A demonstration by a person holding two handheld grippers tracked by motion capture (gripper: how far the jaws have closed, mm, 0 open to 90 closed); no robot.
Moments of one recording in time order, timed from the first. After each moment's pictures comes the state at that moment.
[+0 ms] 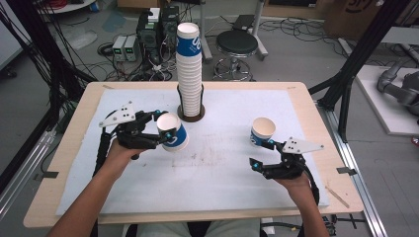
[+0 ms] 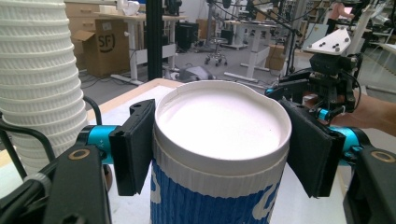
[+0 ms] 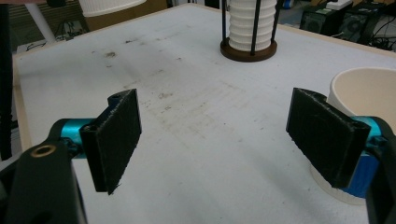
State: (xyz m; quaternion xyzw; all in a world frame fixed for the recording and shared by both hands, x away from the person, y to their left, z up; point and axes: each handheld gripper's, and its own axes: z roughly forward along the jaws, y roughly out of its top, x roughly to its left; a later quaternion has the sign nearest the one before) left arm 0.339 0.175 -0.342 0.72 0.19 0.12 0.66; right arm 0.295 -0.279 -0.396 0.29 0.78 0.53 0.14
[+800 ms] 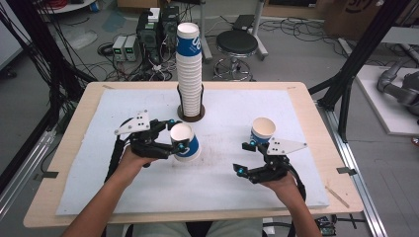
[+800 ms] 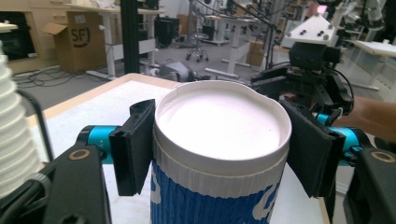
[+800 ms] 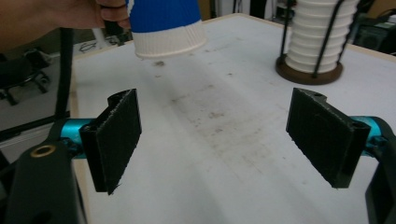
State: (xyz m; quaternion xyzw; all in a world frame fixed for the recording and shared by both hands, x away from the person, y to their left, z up) left arm 0.326 0.141 -0.354 0.73 0.16 0.08 0.66; right arm 0.295 -0.238 -0.392 0.22 0.79 0.56 0.09
